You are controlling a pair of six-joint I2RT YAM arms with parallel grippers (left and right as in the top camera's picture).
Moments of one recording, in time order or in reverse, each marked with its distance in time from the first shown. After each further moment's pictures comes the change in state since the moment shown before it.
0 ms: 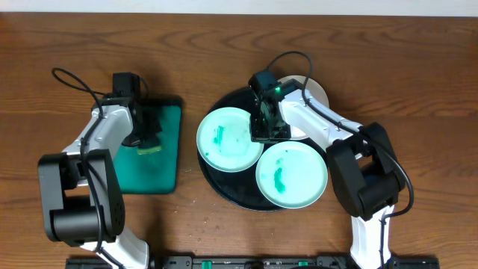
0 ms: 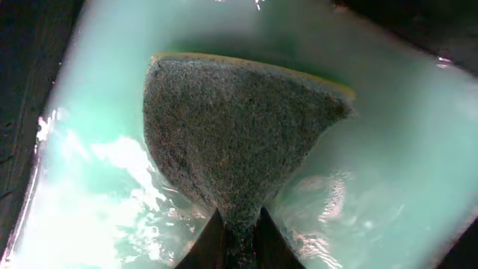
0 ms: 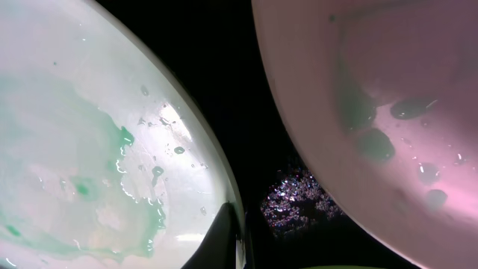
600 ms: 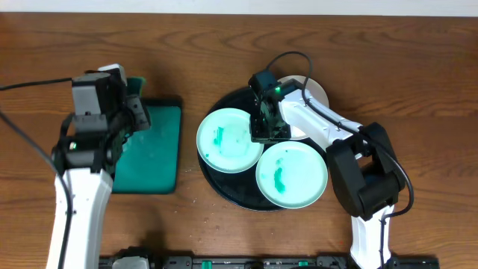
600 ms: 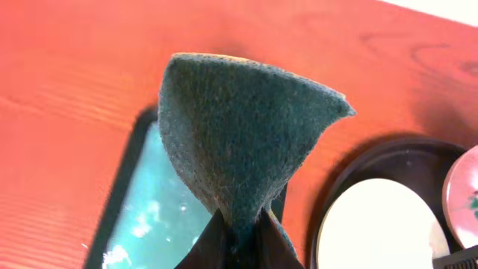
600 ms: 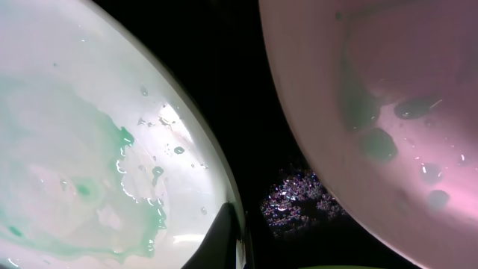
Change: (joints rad) left arm -0.036 -0.629 -0.005 -0.070 0.062 0.148; right arm 0.000 0.000 0.000 0.002 -0.003 -0.014
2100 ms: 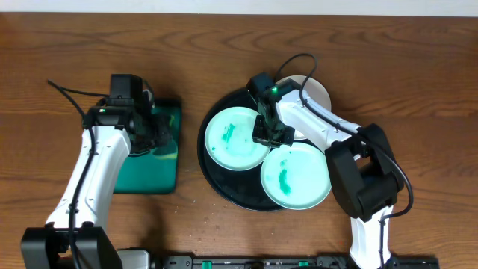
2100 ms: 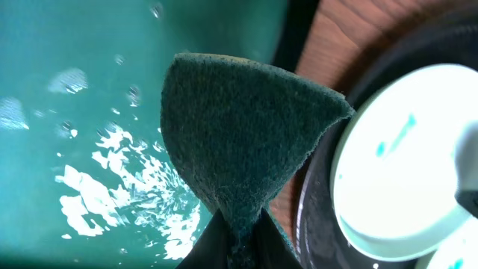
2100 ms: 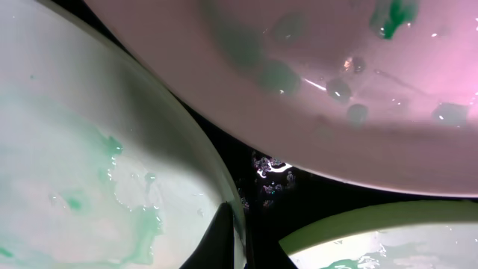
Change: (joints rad) left arm -0.056 0.301 -0.001 -0.203 0.144 -0.150; right arm 0.013 0.000 0.013 -0.109 0.127 0.288
